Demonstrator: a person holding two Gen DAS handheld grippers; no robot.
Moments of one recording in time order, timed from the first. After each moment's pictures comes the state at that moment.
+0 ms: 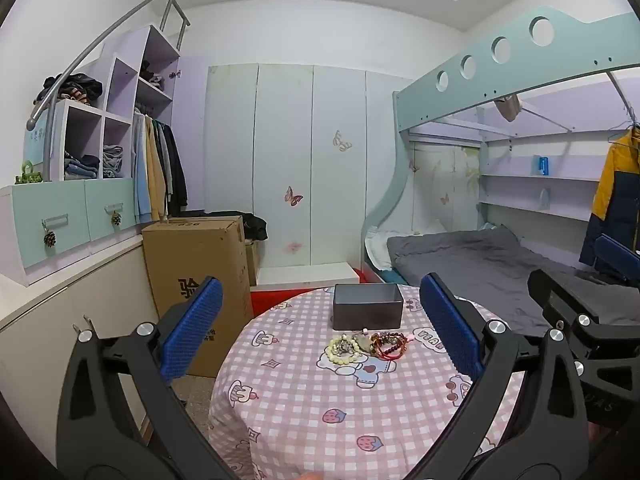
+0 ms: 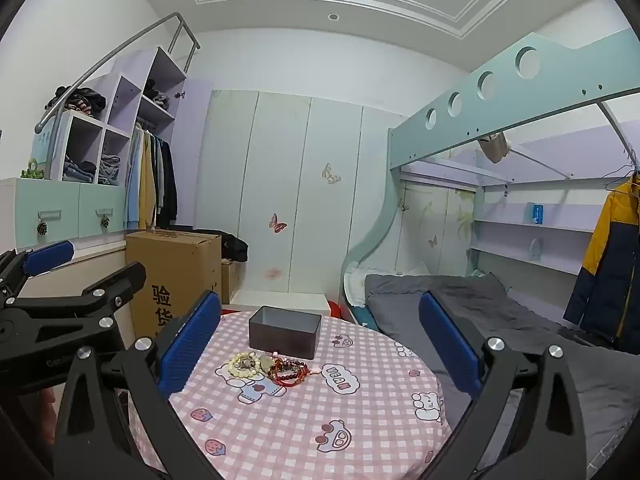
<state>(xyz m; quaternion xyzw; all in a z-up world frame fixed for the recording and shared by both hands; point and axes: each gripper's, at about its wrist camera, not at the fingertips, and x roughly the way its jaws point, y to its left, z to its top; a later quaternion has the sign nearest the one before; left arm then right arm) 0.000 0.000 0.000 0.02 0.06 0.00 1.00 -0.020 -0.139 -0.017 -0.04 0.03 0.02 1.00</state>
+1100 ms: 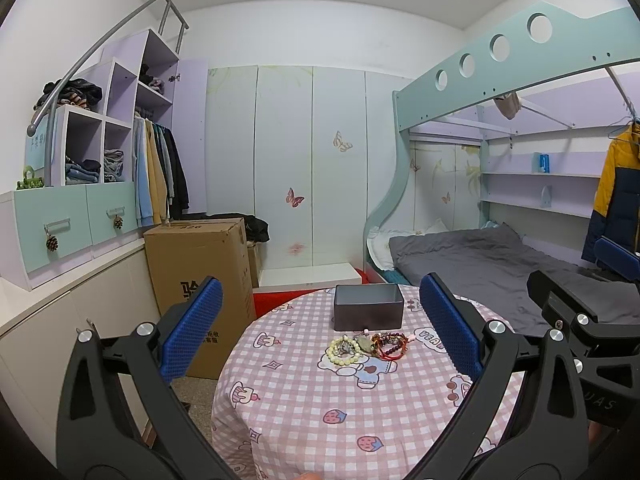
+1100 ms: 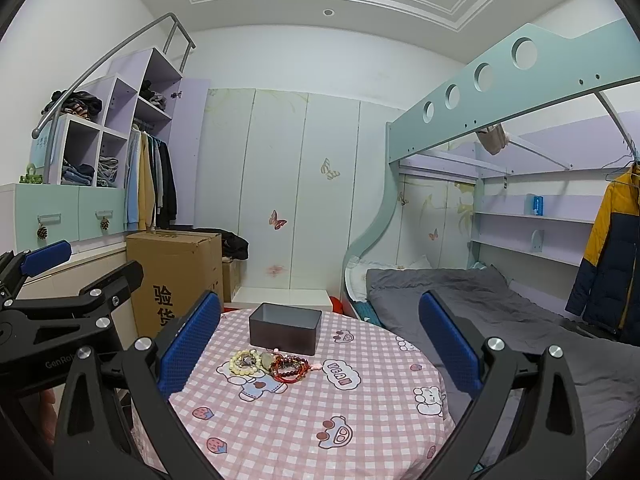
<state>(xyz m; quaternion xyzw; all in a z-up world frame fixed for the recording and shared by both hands) -0.005 -0.006 0.007 0.02 0.06 0.00 1.00 -0.016 -0.145 -0.017 -0.03 0.03 0.02 1.00</state>
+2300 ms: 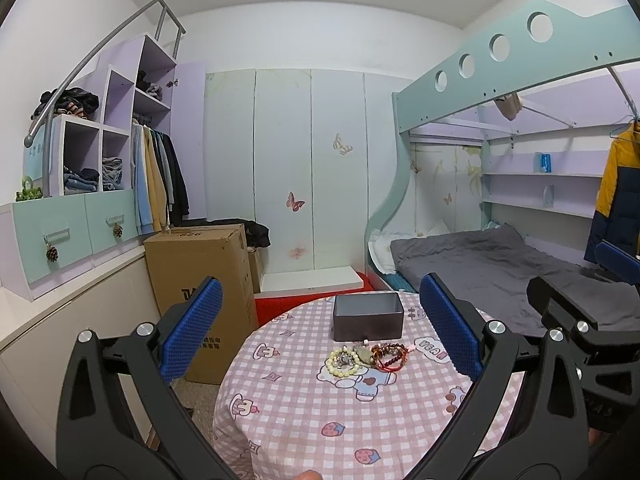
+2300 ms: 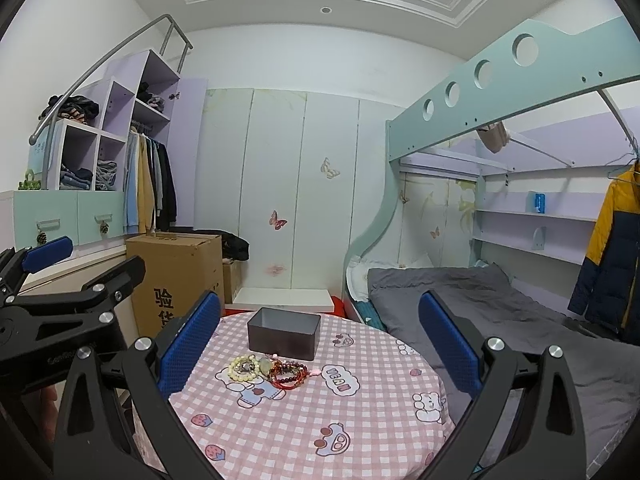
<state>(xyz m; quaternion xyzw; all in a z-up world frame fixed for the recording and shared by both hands) 0.008 -0.009 0.018 0.03 0.06 0.00 1.00 -0.012 -0.146 -0.012 -0.02 0.04 0.02 1.00</state>
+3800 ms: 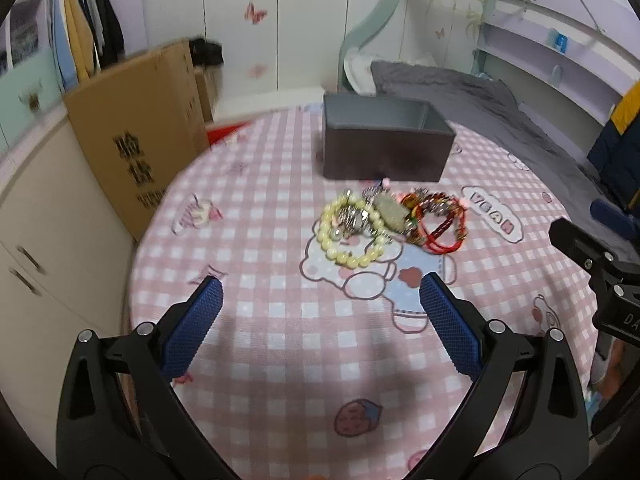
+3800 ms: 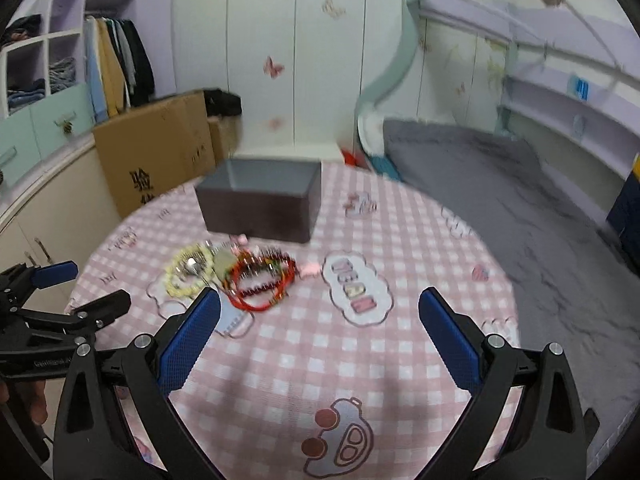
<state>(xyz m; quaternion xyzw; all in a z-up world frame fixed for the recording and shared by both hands) 0.222 0.022 -0.143 0.01 0.40 -0.07 0.92 0.180 -0.164 -0.123 0.00 0.32 0.04 0.95</state>
